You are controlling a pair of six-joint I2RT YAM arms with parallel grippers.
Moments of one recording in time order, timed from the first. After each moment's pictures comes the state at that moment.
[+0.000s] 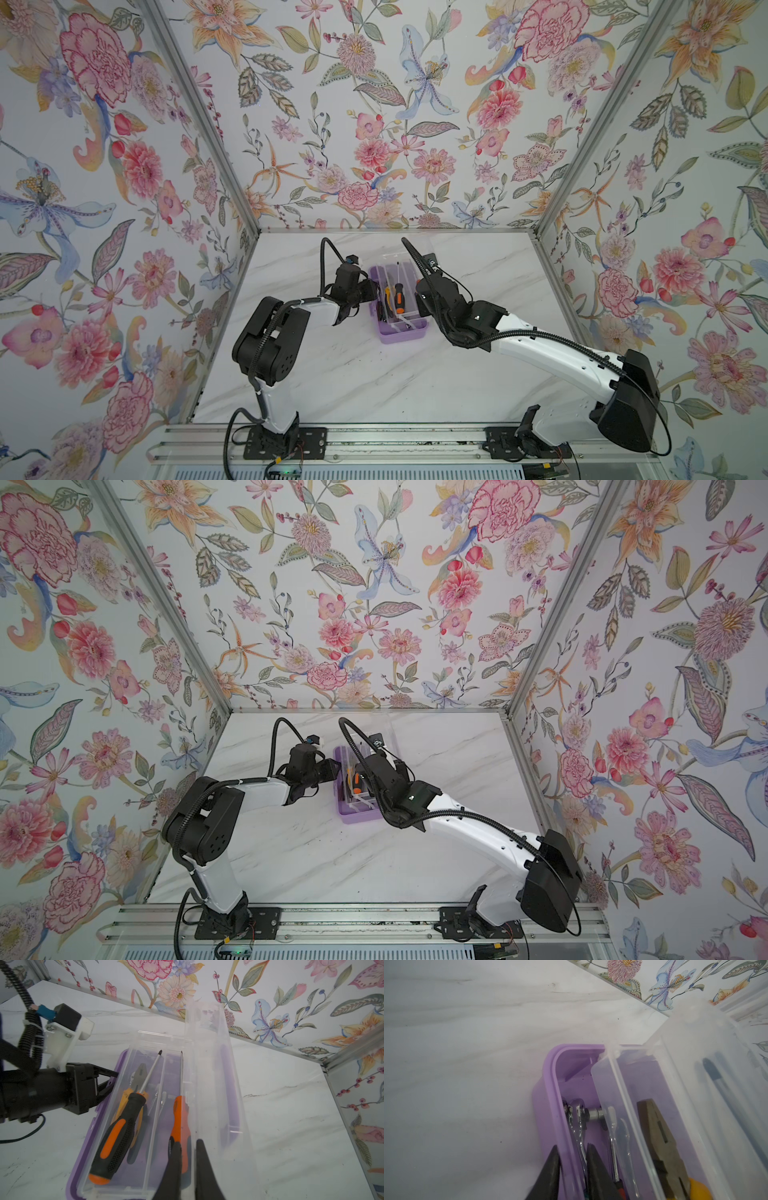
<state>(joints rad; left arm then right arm) -0.42 1.84 0.93 0.30 0.15 -0.58 0.99 1.44 1.19 -0.42 0.66 0.27</state>
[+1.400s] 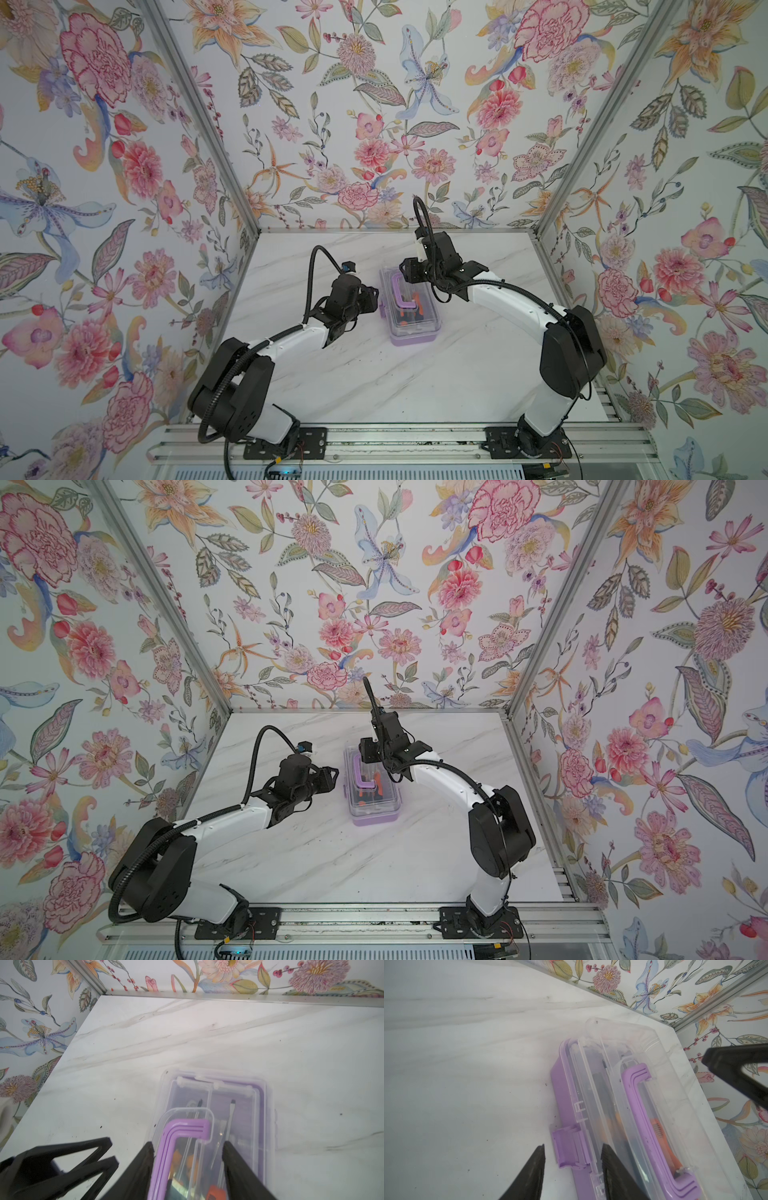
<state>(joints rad) -0.53 1.46 0.78 0.11 -0.03 -0.58 0.62 1.81 1.47 -0.30 0.00 0.35</state>
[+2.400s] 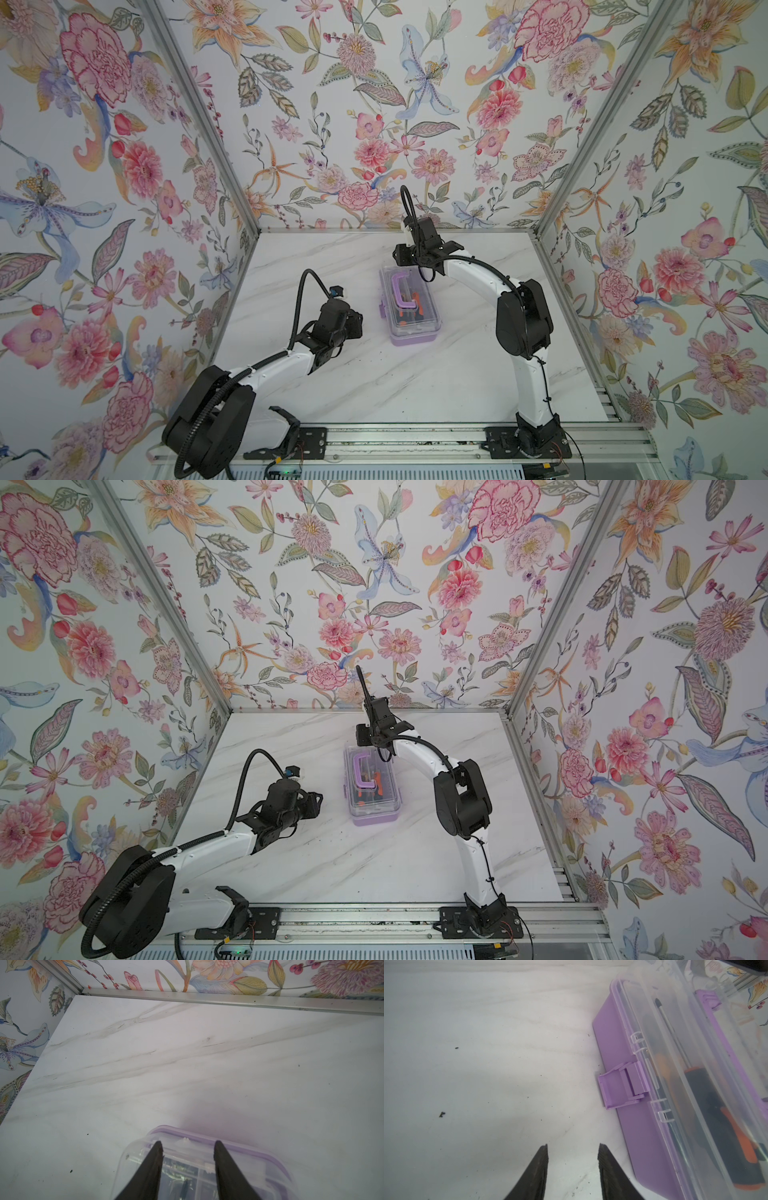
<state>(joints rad) -0.53 1.30 0.53 0.08 -0.08 -0.55 0.58 2.14 1.83 -0.42 -0.06 0.32</state>
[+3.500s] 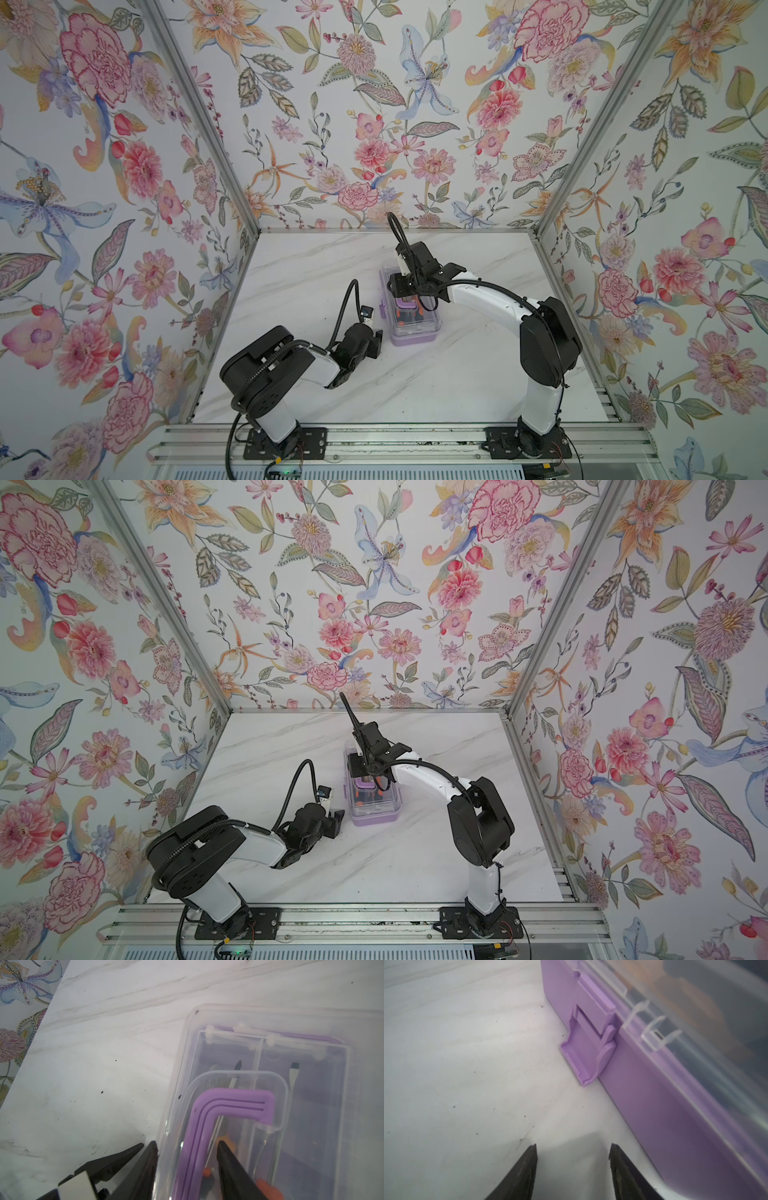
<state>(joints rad) -0.76 1.68 0.41 0.66 -0.27 -0.31 0.72 1.89 1.50 -0.45 -0.04 0.38</state>
